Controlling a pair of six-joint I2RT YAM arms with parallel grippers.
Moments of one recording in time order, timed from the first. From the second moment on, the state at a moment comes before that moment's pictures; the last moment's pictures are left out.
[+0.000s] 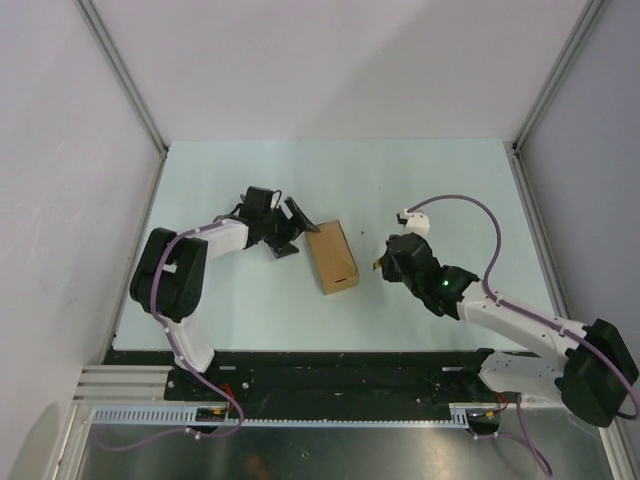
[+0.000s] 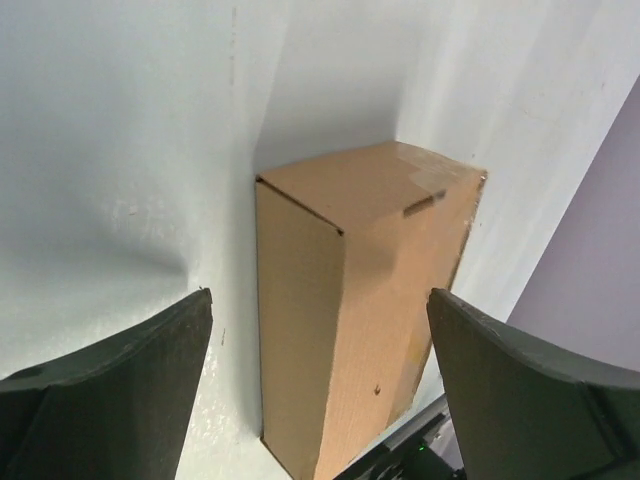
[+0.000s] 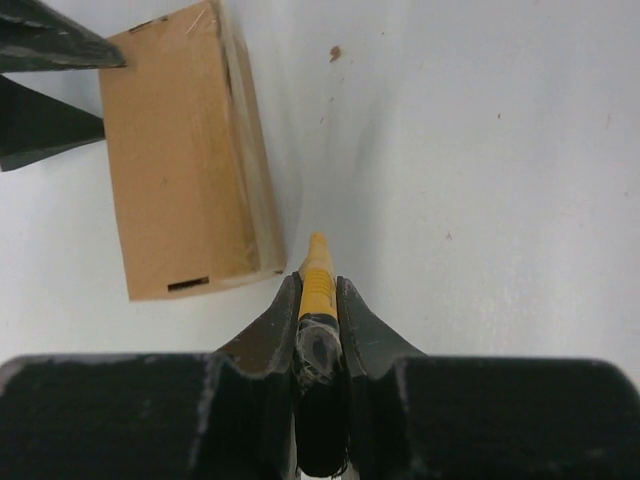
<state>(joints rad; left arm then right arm) -0.32 1.80 1.00 -0.07 0.38 -0.99 0.83 1.10 0.72 -0.26 0.44 0.61</state>
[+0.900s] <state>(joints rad) -0.32 1.79 0.98 -0.06 0.53 -0.77 0.63 1.44 0.75 0.09 0.08 0.52</state>
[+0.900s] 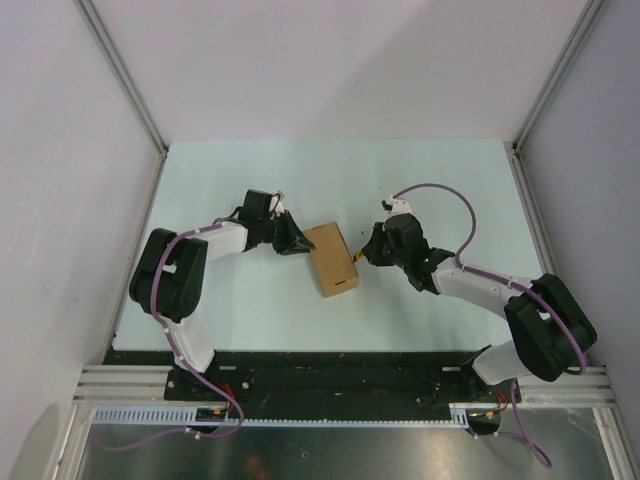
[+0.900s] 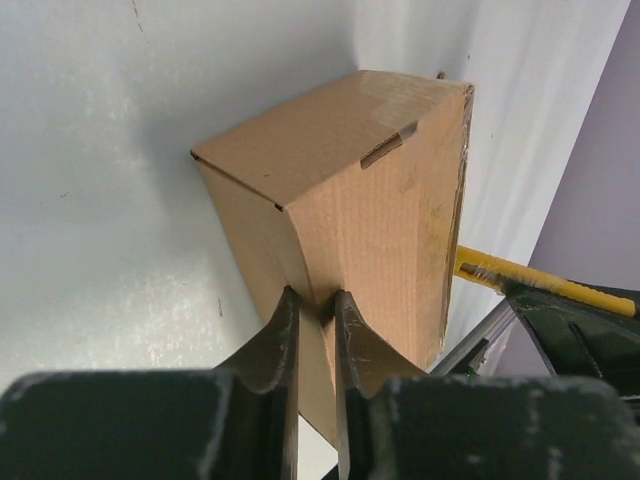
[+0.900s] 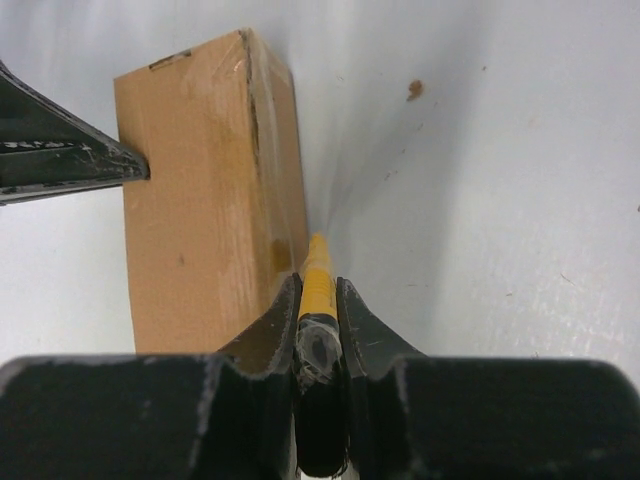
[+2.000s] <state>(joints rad) -0.17 1.79 0.70 0.39 0.75 -0.89 0.76 1.41 0.91 0.01 0.09 0.45</state>
